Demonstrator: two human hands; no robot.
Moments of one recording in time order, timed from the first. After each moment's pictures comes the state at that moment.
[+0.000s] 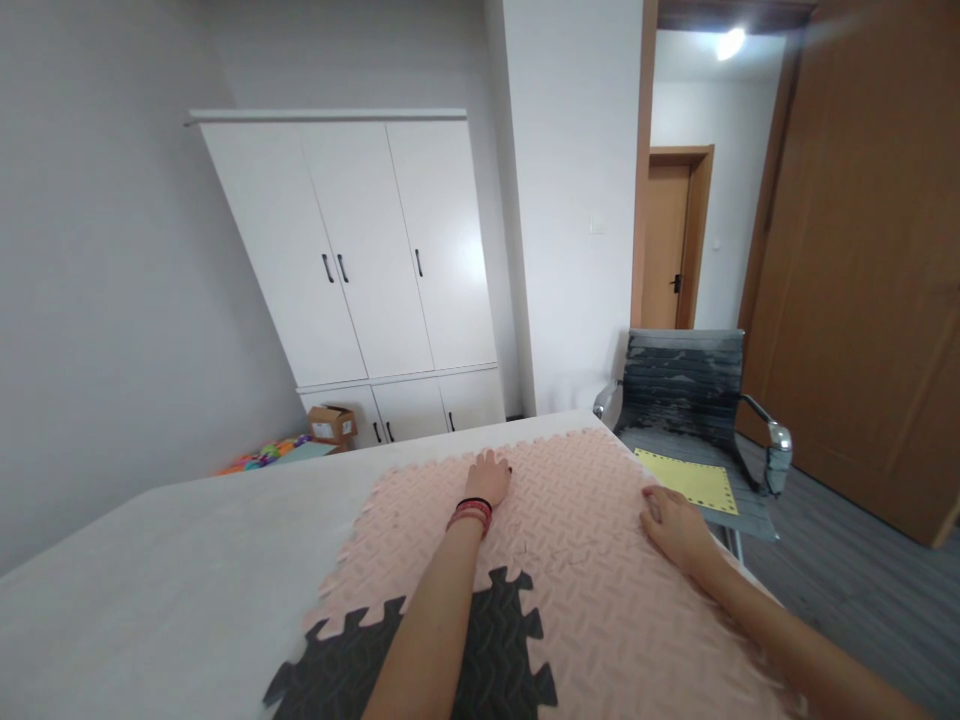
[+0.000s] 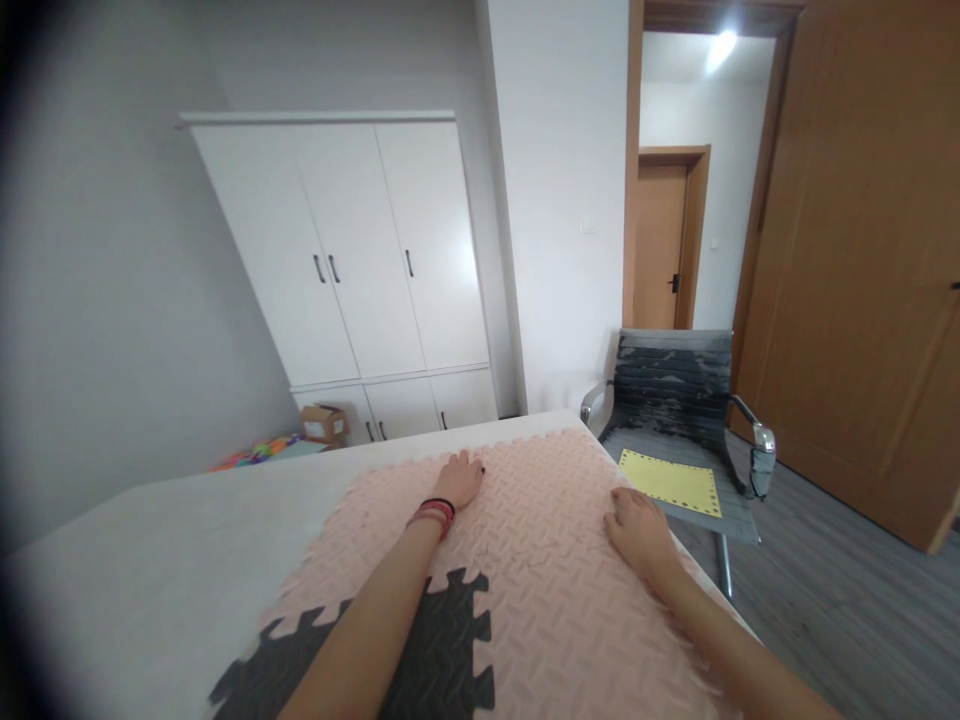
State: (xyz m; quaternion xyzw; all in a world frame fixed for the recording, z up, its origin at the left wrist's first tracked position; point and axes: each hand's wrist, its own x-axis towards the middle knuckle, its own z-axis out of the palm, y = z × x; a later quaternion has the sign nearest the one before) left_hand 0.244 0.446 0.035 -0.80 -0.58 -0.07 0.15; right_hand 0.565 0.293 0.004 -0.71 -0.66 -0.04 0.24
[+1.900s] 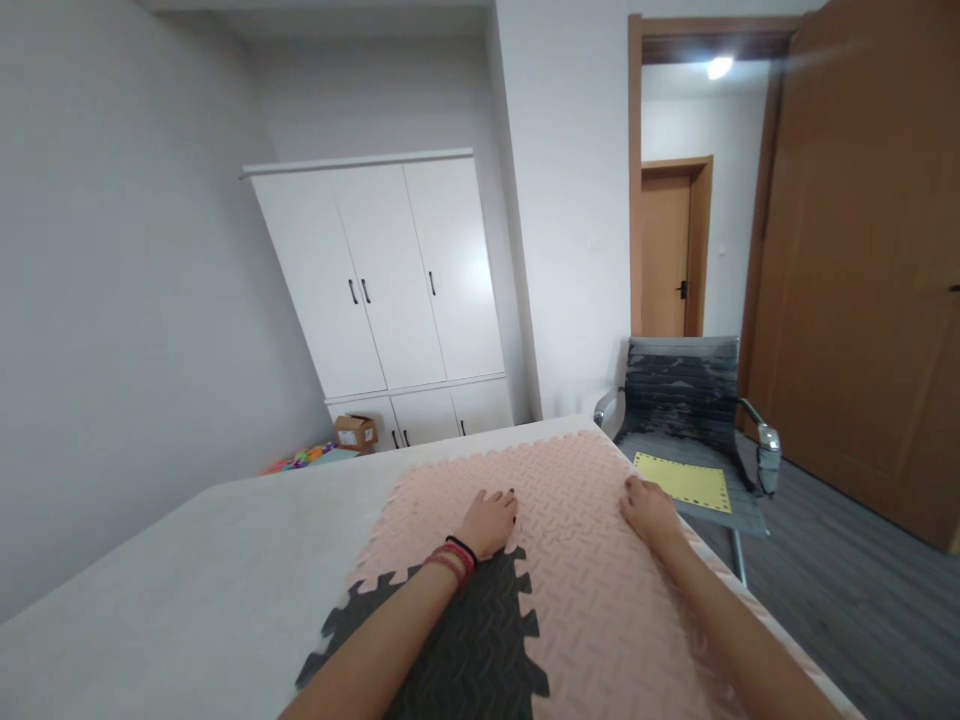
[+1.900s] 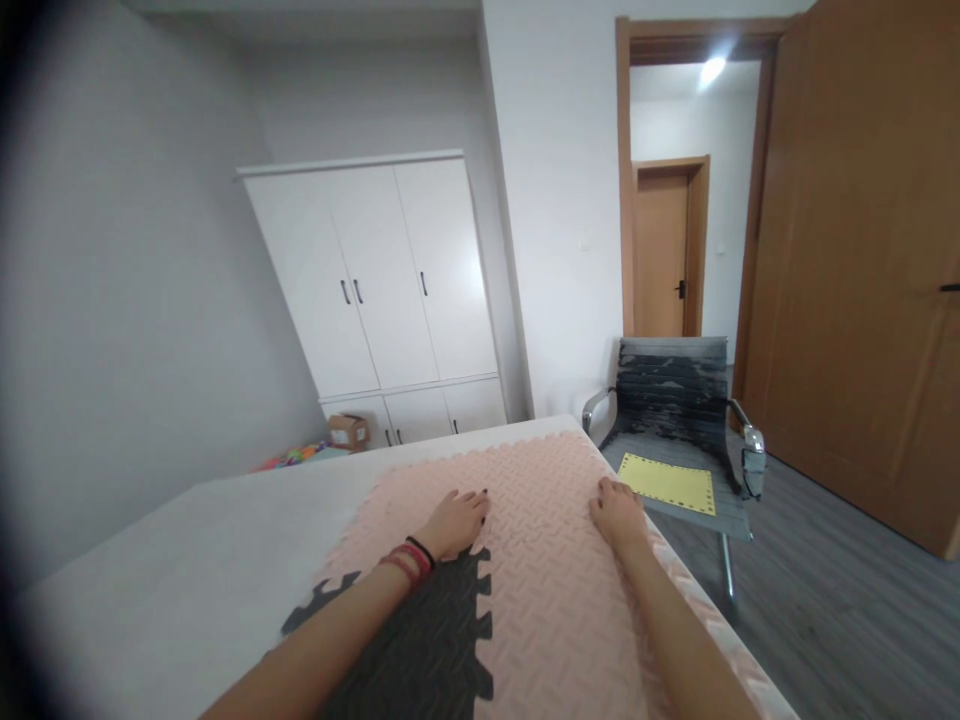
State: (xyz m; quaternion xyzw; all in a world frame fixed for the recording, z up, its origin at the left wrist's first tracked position) left_hand 0.237 0.304 0.065 -0.89 -0.46 -0.01 0.03; right_hand 0.556 0.277 0.024 -0.77 -0.61 -0.02 0.20
